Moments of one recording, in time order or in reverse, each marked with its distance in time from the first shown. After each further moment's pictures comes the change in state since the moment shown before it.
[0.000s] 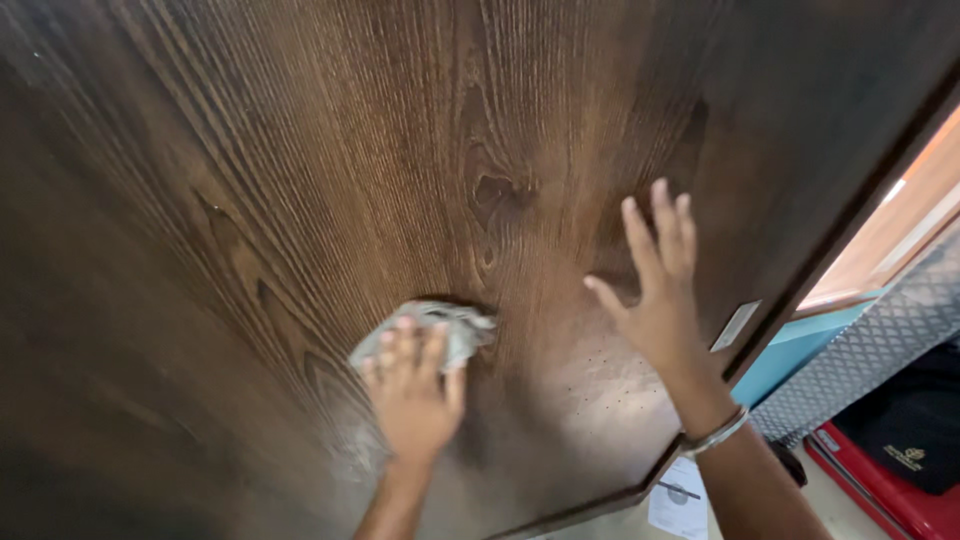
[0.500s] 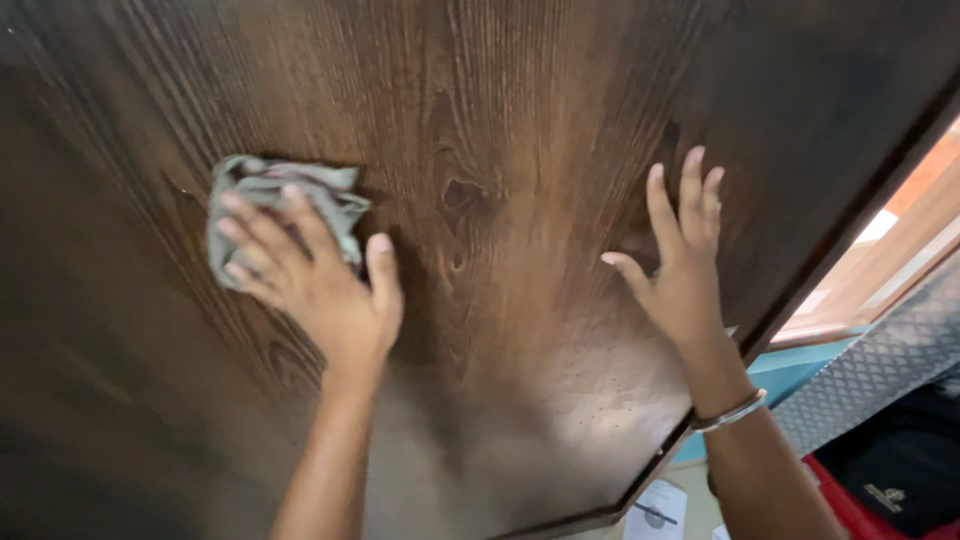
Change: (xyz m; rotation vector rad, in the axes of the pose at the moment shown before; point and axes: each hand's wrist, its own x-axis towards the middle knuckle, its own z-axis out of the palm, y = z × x) left_hand 0.132 0.030 -0.072 -0.055 0.294 -0.207; right_hand 0.039 0.047 -0.035 -0.019 -0.017 -0.042
